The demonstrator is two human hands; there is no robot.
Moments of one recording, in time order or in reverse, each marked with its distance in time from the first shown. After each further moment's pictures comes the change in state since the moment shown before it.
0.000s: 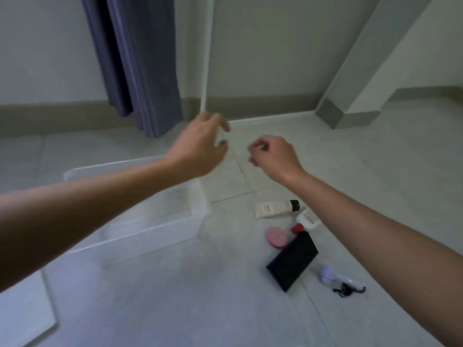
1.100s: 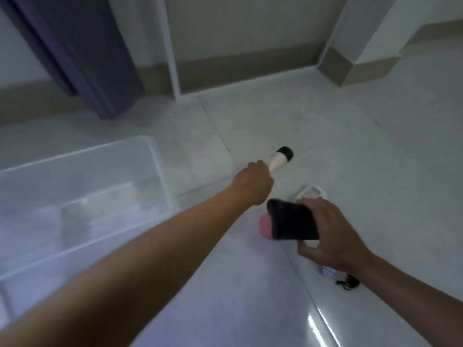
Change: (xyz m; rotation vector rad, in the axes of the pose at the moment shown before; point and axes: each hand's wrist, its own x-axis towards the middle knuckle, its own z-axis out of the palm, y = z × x) left_hand 0.020 0.045 0.221 0.043 -0.579 -0.250; right_hand -0.101 0.225 -0.021 -0.296 -0.105 -0.404
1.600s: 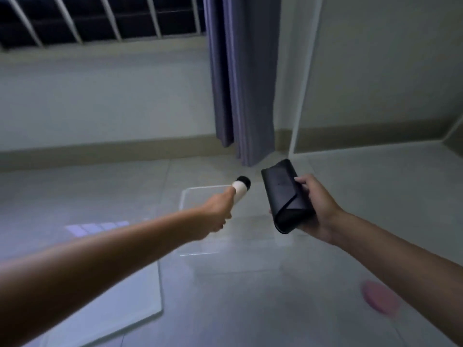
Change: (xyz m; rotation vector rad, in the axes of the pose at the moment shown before) left_hand -0.211 -0.154 -0.180 -0.705 0.275 -0.679; right_hand 0.194 -0.241 -0.003 1.467 -0.356 0.659
